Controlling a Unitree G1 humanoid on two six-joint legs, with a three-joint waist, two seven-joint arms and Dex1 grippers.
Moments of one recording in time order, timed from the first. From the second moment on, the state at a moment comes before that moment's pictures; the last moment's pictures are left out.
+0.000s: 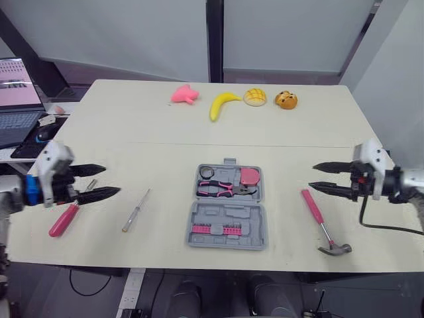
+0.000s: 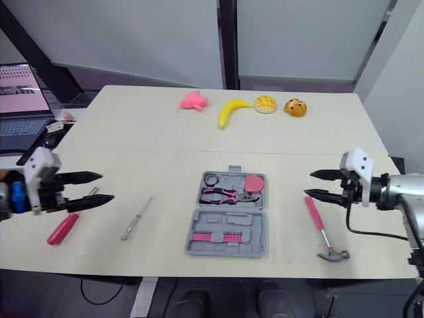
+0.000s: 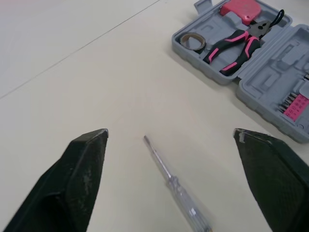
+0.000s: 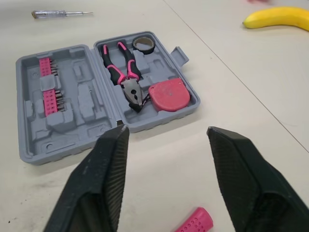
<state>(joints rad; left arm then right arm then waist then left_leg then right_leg) -0.27 1.09 0.31 0.42 -0.39 0.34 -1.37 -0.31 -0.93 -0.17 -0.01 0.40 0.39 1.27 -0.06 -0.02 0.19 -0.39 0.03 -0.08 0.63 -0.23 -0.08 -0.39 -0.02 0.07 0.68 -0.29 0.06</state>
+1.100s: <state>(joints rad) -0.45 1.28 0.34 1.14 -0.25 0.08 -1.43 -0.09 -1.07 -0.30 0.10 0.44 0.42 1.35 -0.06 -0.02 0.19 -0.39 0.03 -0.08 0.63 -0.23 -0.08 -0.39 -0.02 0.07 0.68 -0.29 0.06</state>
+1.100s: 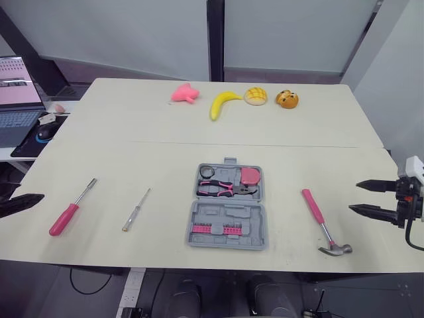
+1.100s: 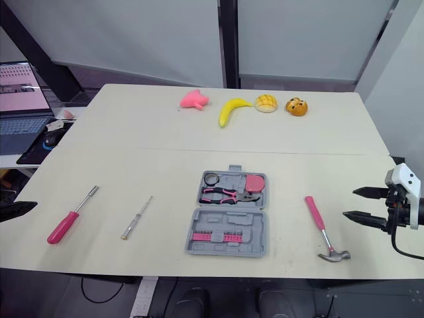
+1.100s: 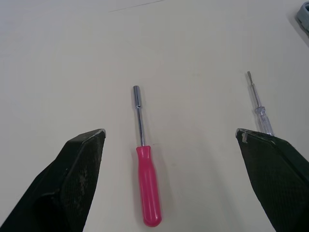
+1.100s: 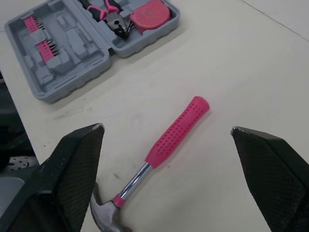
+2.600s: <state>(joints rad) 0.16 0.58 0.34 -0.16 -0.29 0.52 -0.60 -0.50 -0.70 0.13 -0.32 0.49 0.51 1.15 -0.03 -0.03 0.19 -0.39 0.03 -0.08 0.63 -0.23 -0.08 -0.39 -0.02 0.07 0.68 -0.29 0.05</state>
